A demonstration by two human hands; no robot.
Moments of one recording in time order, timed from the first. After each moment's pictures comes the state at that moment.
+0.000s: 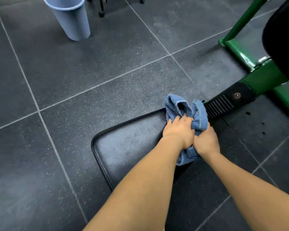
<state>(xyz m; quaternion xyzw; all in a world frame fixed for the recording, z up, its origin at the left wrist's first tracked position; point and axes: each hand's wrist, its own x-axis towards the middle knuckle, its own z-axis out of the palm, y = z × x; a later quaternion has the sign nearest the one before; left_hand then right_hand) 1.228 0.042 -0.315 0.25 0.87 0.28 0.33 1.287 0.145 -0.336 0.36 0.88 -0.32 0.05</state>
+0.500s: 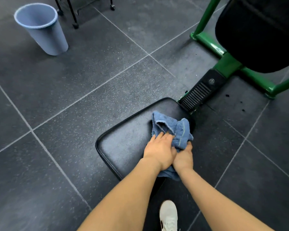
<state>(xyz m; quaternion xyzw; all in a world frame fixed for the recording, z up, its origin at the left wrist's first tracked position) 1.295 -0.044 -0.298 0.33 0.86 0.25 0.31 1.363 0.035 -0.338 0.56 0.69 -0.46 0.03</state>
